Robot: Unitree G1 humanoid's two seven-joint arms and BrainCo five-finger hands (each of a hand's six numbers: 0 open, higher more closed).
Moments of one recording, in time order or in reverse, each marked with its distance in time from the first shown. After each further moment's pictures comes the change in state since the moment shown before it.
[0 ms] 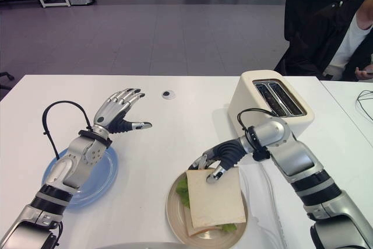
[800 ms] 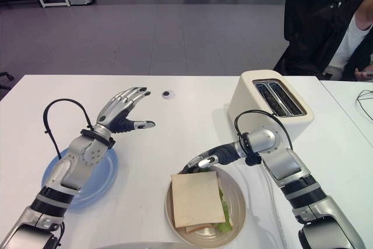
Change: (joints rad) left arm 0.027 -0.019 0.016 -0.192 -0.228 -0.050 -0.138; right arm 0.007 0.081 -0.004 0.131 -0.086 -0.134 -0.062
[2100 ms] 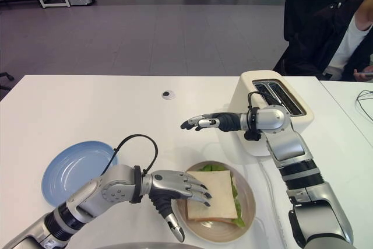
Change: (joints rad) left arm 0.004 0.028 -0.456 -0.162 -0.011 -0.218 -0.687; right arm -0.128 0.067 -0.130 0.080 -0.002 0.023 -0.229
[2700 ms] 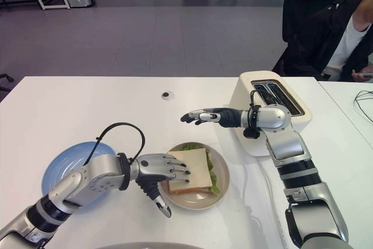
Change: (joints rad) left arm 0.018 0.103 0.131 -0.072 0.060 0.060 -0.002; right arm -0.003 0.024 -0.035 0.025 0.001 -0.008 -0.036
